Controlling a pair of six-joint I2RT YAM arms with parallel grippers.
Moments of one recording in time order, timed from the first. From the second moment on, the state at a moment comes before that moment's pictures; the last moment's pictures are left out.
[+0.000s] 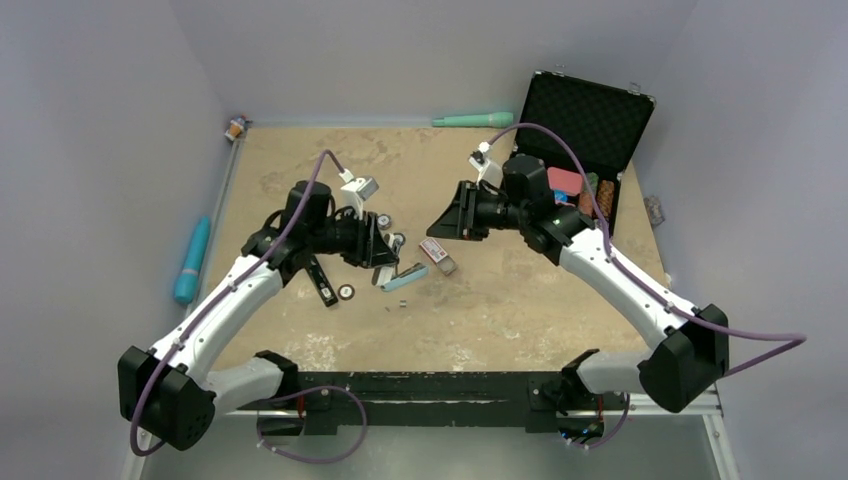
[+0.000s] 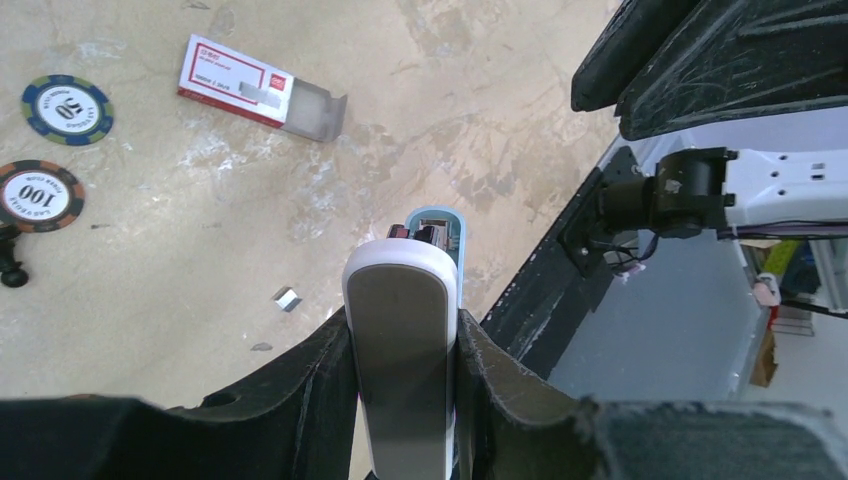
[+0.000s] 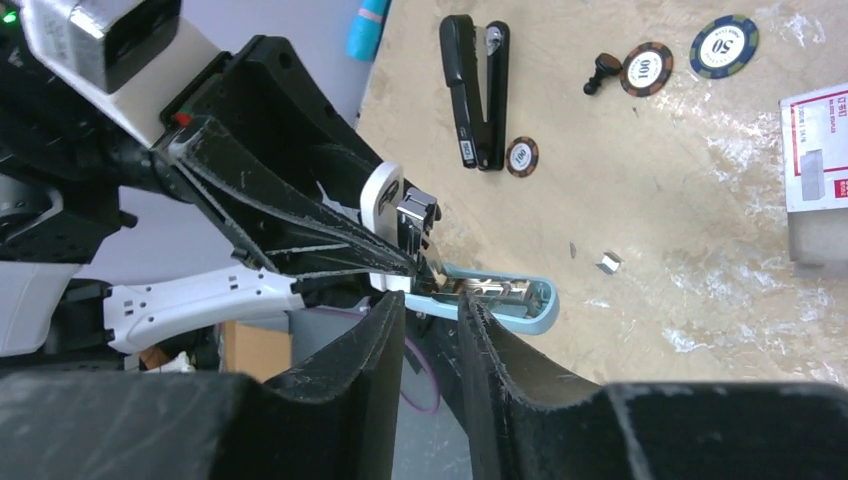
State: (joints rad) left arm -0.42 1.12 0.93 -0.46 0.65 -0.34; right arm 0.56 1.29 1.13 -0.31 -0.56 0.75
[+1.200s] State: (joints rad) left arm -0.49 1.15 0.76 -0.58 0.31 -0.42; right arm 0.73 1.78 1.26 -0.32 -0.61 0.71
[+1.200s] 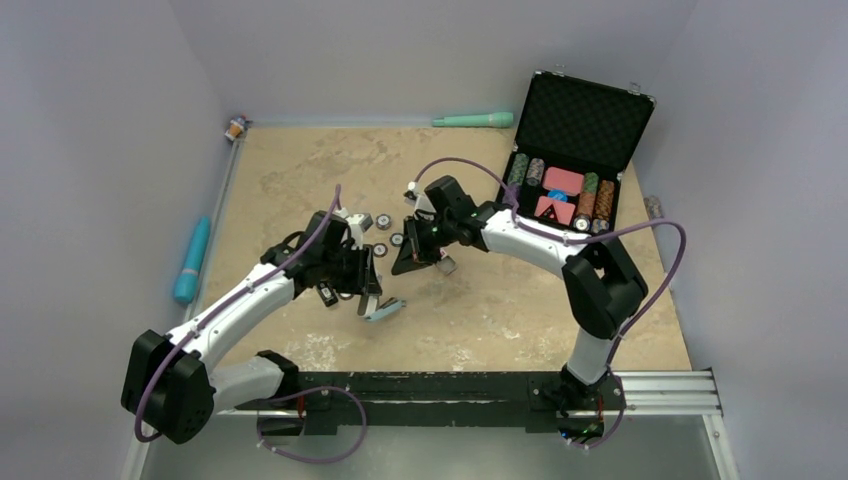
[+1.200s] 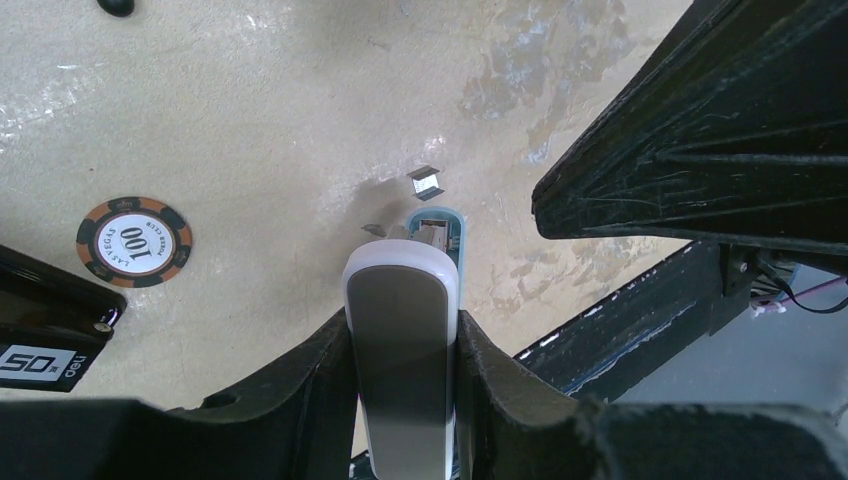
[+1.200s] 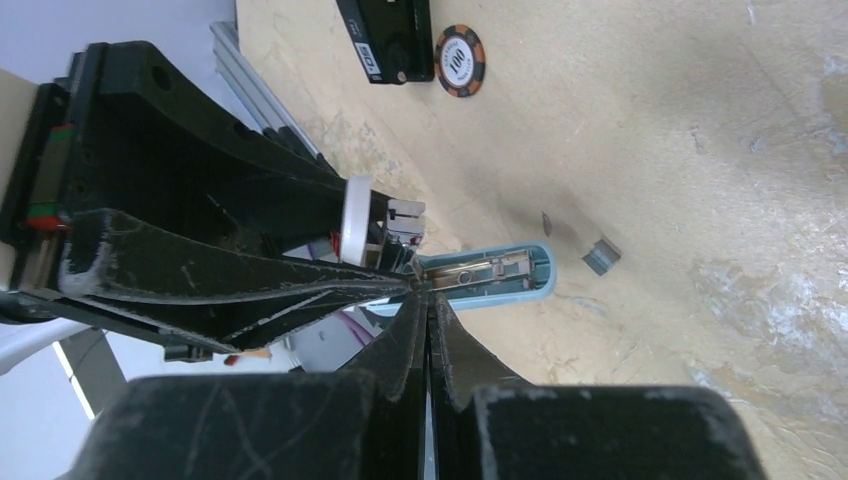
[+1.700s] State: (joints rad) left arm -0.49 1.13 0.79 -0.59 0.31 -0.44; right arm 0.76 1.89 1.36 -0.43 -0.60 0.67
